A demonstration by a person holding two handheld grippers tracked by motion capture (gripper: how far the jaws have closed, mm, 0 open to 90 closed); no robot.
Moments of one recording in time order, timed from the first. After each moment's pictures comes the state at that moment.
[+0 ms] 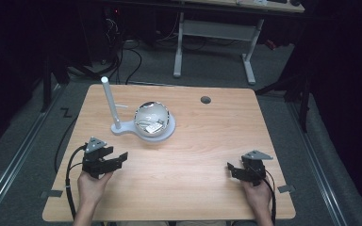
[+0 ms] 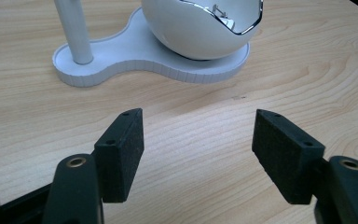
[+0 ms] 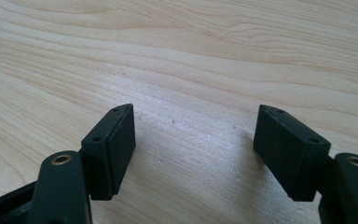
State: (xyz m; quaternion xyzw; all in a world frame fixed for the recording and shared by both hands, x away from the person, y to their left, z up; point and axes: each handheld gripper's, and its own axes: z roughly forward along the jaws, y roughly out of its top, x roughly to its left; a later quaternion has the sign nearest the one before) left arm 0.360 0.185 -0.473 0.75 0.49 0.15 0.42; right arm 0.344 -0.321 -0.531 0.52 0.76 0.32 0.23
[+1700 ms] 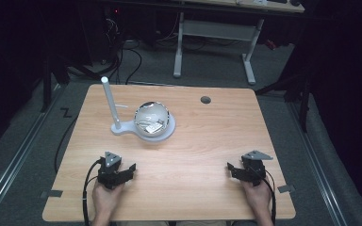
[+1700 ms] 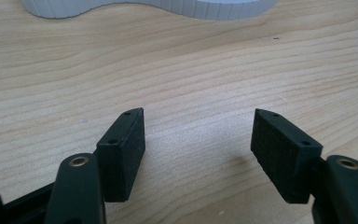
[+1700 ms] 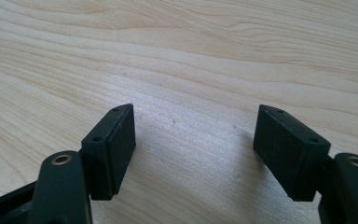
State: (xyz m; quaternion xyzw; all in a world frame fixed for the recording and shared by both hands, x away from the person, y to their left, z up) left arm 0.351 0.156 -0.536 0.75 0.50 0.19 0.38; right arm 0.343 -0.321 -0.531 0.52 0.76 0.32 0.23
